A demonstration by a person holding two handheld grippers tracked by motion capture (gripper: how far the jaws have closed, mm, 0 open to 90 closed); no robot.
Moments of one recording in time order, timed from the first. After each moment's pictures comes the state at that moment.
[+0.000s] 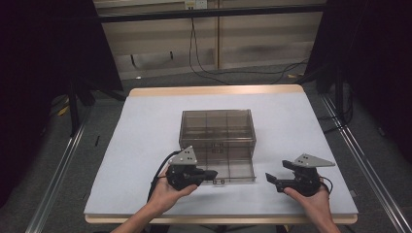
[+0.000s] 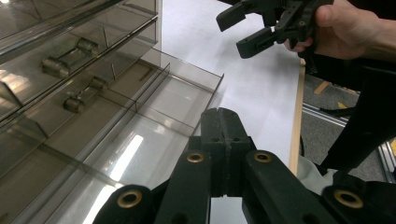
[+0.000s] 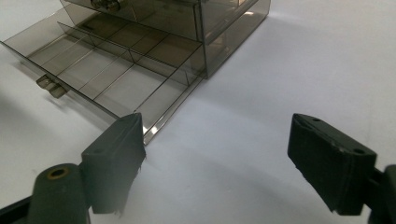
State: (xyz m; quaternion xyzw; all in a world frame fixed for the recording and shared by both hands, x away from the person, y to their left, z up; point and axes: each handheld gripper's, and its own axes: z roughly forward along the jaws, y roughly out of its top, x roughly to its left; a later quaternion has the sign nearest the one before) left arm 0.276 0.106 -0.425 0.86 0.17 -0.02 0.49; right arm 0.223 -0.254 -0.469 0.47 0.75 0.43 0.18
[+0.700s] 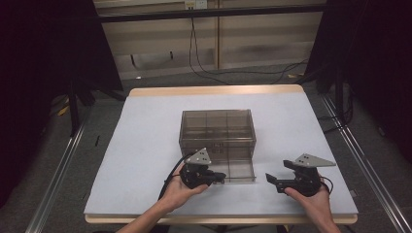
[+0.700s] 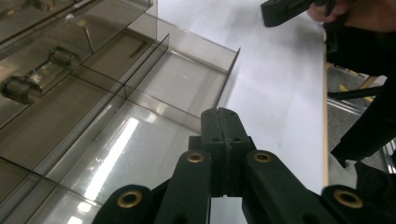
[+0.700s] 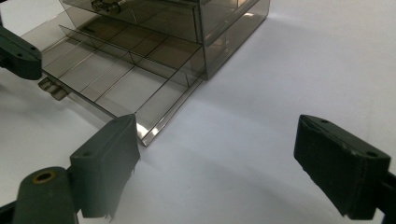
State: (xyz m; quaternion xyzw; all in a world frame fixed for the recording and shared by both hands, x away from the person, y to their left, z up) left arm 0.293 0.077 -0.459 0.88 0.17 -0.03 0.44; right arm 0.223 -0.255 -0.468 0.47 0.74 0.44 0.18
